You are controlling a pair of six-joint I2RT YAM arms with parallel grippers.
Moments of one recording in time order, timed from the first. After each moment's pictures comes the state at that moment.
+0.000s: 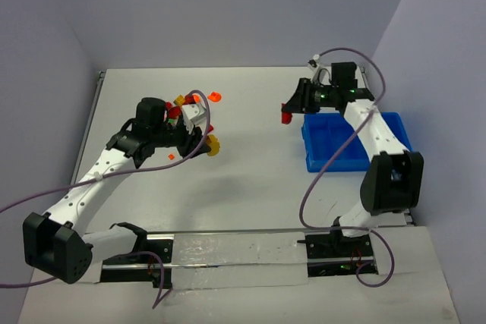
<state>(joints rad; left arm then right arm) -0.42 1.16 0.97 -0.44 0.67 0.30 0.05 1.59 1.32 -0.51 -0.78 0.22</state>
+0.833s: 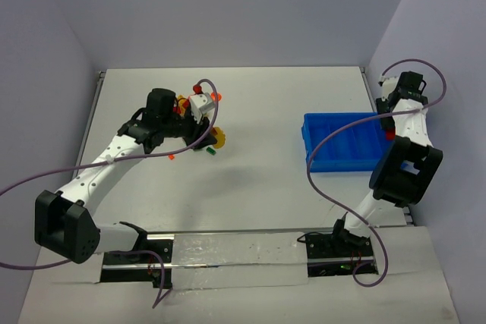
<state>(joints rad) -0.45 1.31 1.07 -0.40 0.63 0.24 -0.46 1.68 1.39 -0.69 0.07 -0.53</state>
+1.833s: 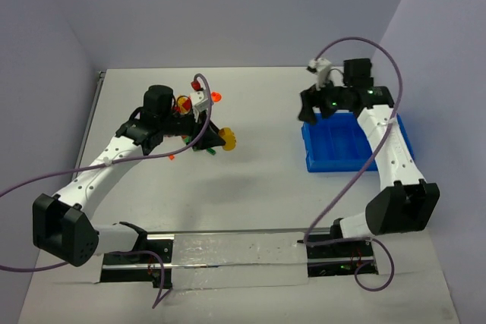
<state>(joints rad) -0.45 1.29 1.08 -0.30 0.88 0.15 0.01 1.42 1.43 -0.86 -0.52 -0.44</state>
